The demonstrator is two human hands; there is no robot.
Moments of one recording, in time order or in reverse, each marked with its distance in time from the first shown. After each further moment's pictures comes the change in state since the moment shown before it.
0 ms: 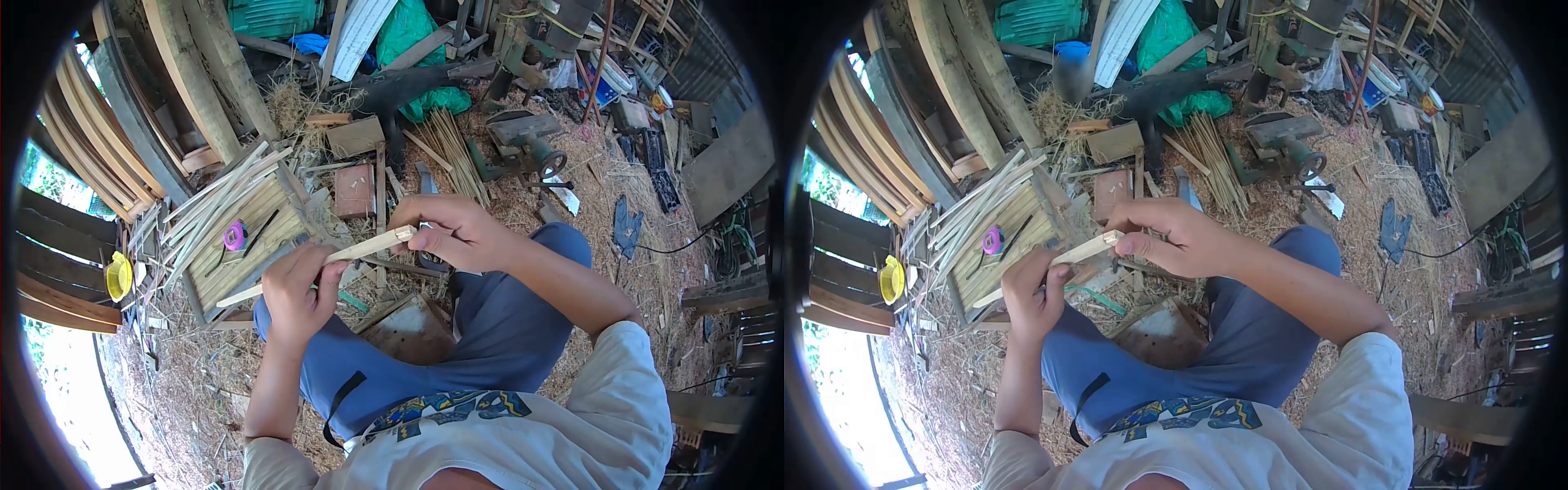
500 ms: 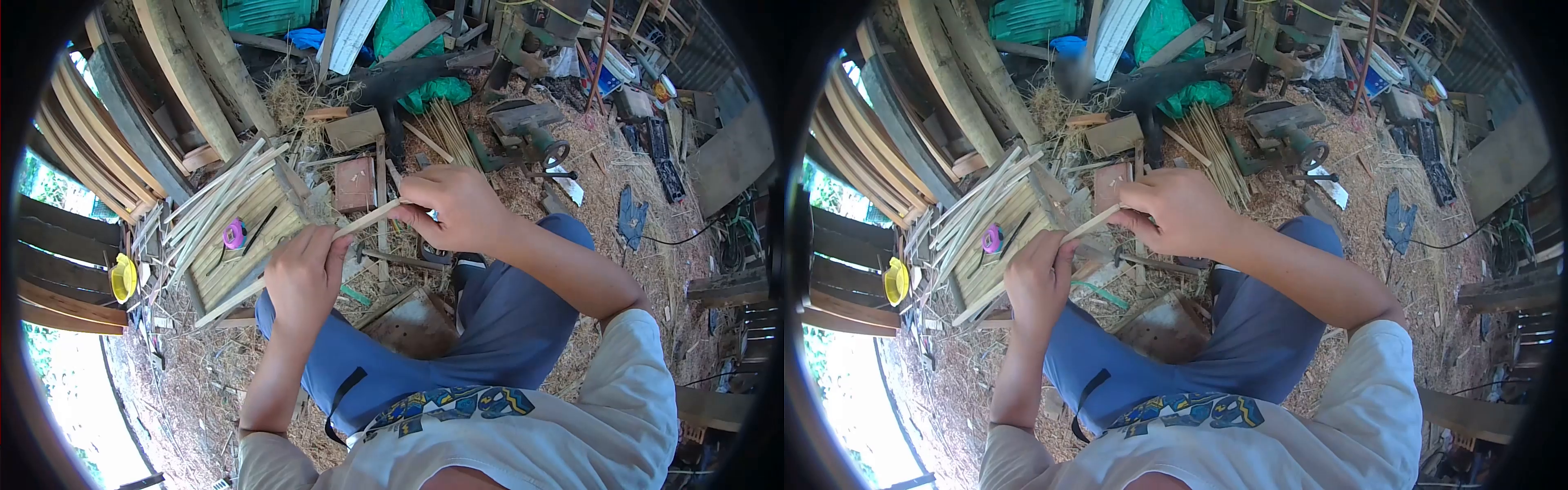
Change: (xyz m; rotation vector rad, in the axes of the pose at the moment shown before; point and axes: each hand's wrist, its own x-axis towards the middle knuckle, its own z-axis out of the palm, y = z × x) left_hand 0.013 0.010 0.016 0.325 -0.052 -0.030; right_hand 0.008 0.010 -0.005 -0.803 0.215 -0.051
